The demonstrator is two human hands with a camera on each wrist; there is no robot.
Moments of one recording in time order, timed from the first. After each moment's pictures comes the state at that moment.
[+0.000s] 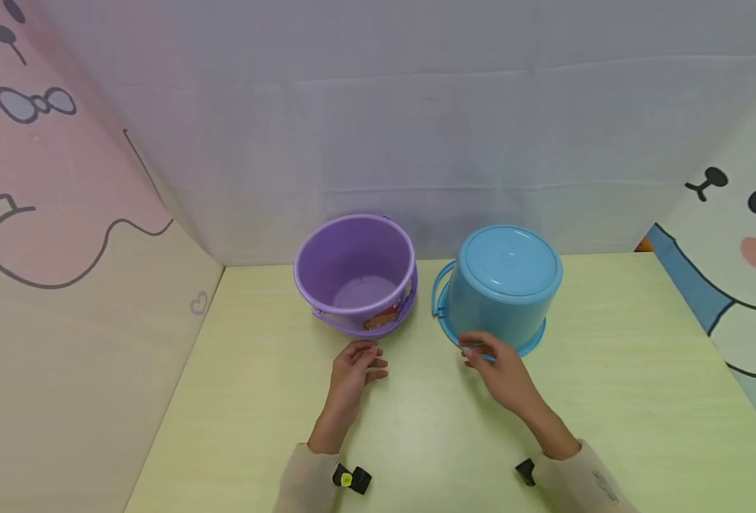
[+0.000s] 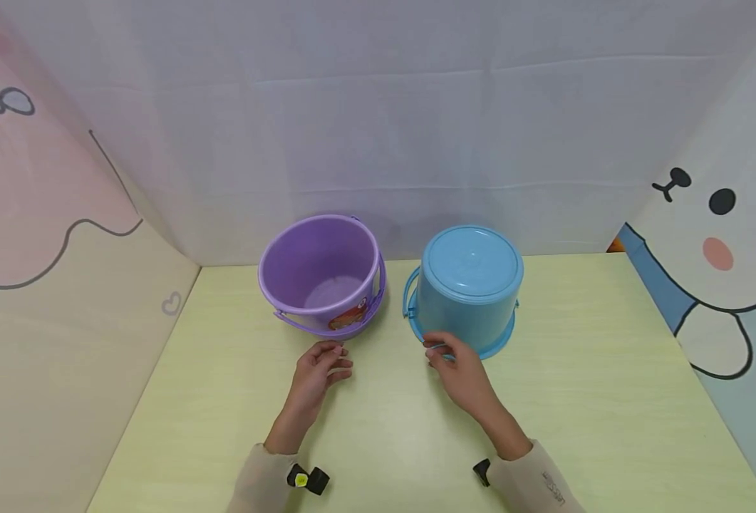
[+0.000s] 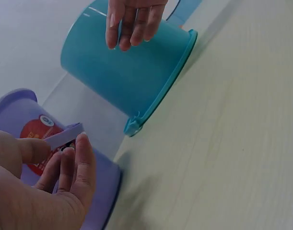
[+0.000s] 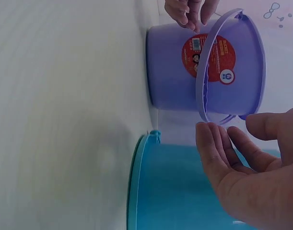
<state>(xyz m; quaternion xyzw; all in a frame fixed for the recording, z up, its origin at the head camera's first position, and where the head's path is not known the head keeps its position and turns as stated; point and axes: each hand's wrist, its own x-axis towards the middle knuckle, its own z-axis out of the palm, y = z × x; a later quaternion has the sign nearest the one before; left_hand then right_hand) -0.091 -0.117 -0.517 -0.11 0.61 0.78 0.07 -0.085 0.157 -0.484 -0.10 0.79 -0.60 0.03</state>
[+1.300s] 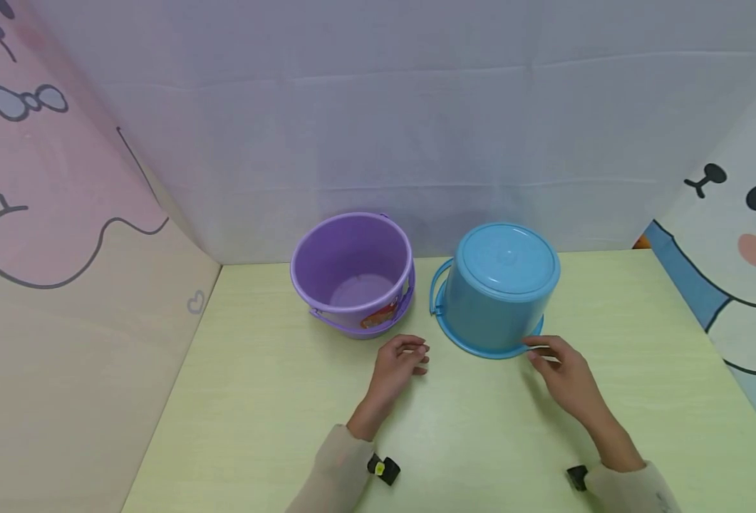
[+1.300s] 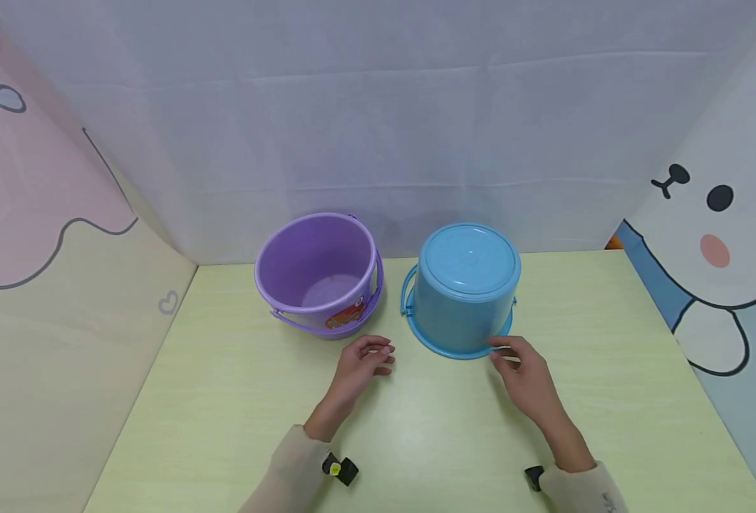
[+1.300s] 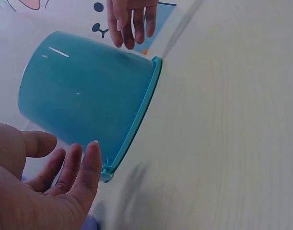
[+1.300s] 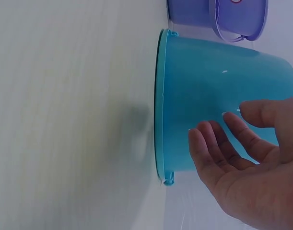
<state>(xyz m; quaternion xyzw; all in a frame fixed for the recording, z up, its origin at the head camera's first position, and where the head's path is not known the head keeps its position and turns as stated) -0.102 -0.050 -0.521 -0.05 0.68 0.72 0.11 -0.074 0.248 -0.501 -0.06 0.87 -0.48 -0.05</state>
